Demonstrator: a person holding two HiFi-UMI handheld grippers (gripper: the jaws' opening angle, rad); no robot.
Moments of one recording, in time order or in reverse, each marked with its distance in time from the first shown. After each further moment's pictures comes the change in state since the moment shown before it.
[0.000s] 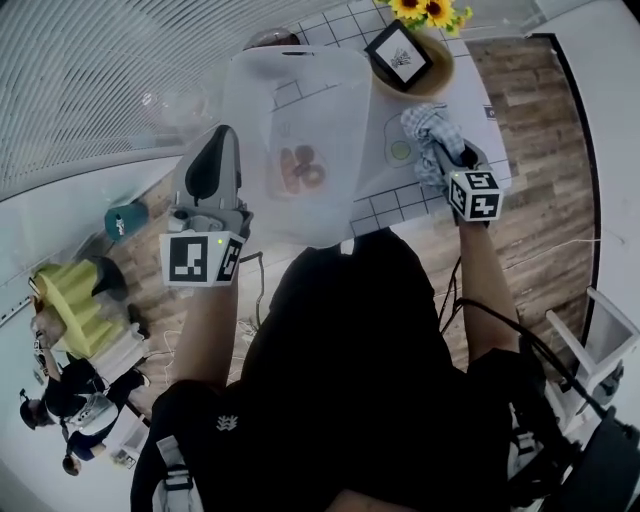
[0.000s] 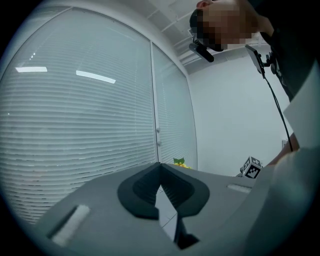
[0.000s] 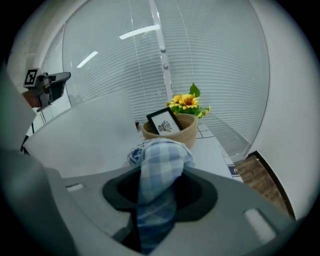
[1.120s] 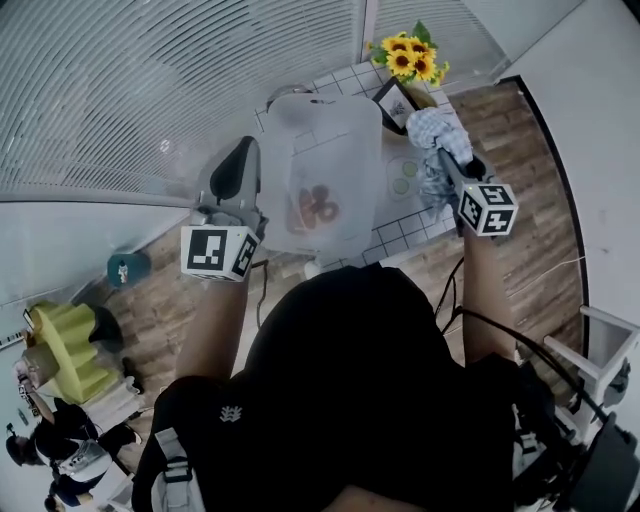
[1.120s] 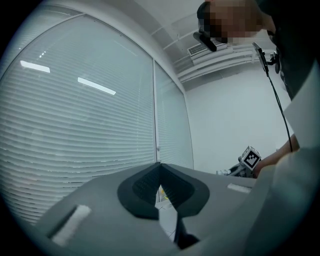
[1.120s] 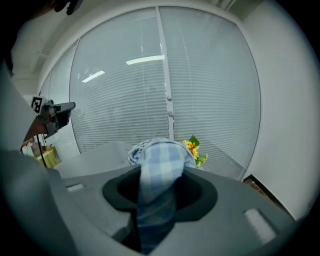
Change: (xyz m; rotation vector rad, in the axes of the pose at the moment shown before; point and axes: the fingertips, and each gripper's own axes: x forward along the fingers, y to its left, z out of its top) left arm -0.042 0.038 0.061 -0.030 -0.159 -0.068; right arm -0.104 0.048 0.143 -0.019 -0.287 -0.070
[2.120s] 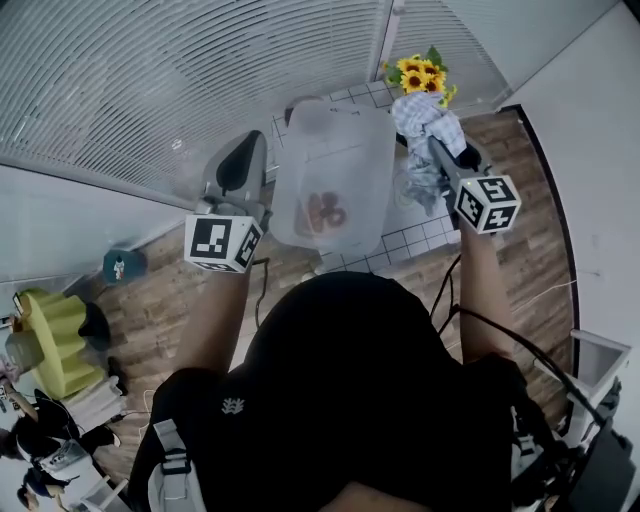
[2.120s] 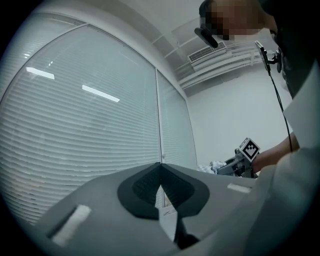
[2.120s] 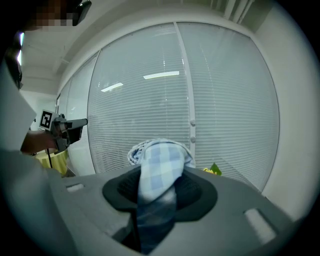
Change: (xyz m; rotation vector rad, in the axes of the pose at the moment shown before) left arm -0.043 0.019 0.030 0.016 -0.079 0.039; right arm -0.016 0.083 0.101 -0.112 -0.170 0.137
